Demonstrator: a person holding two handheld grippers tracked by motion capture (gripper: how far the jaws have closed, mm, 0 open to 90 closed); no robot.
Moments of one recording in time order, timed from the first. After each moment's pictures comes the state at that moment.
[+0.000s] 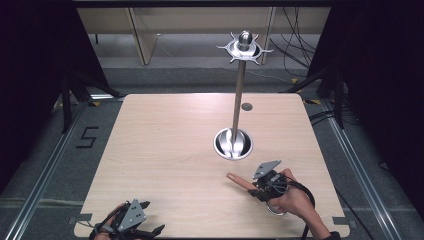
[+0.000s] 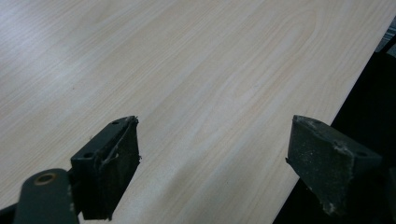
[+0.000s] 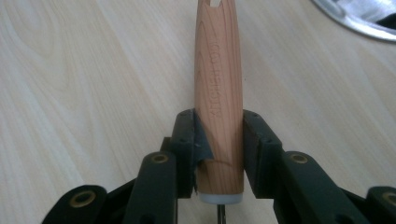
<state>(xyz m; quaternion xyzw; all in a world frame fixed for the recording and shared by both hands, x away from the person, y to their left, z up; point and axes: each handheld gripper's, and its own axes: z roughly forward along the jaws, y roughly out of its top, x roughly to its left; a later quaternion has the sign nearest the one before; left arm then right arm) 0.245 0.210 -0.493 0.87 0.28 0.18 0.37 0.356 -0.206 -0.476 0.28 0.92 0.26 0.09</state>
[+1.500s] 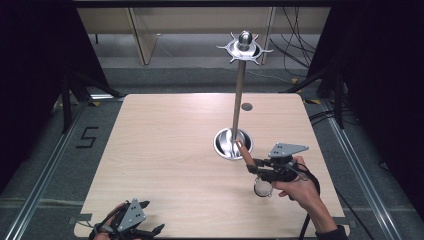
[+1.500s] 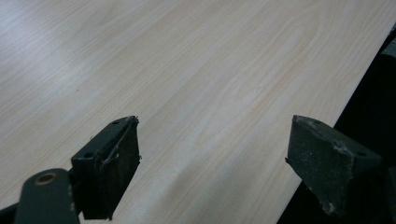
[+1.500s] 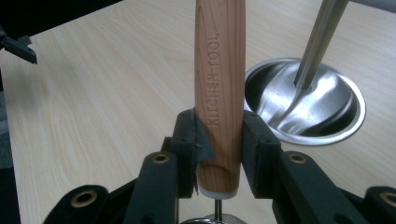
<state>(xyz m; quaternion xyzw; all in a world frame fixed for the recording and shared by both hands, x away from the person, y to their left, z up) 0.245 0.211 -0.492 0.87 0.29 0.18 0.37 0.367 -0.223 -0.426 0.32 0.83 0.45 0.09</state>
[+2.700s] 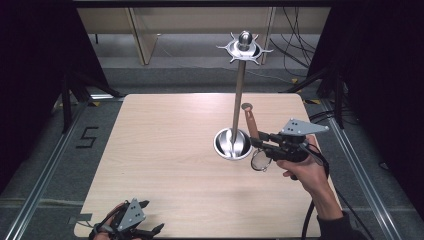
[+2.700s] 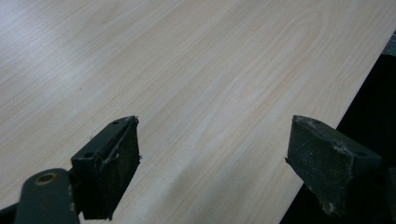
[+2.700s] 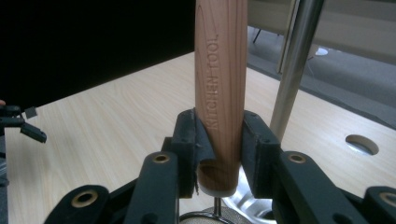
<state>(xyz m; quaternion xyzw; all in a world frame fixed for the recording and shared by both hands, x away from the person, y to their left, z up) 0.246 0.212 -0.492 0.87 0.28 0.19 0.37 0.379 -0.227 -0.355 0.29 0.78 0.54 0.16</state>
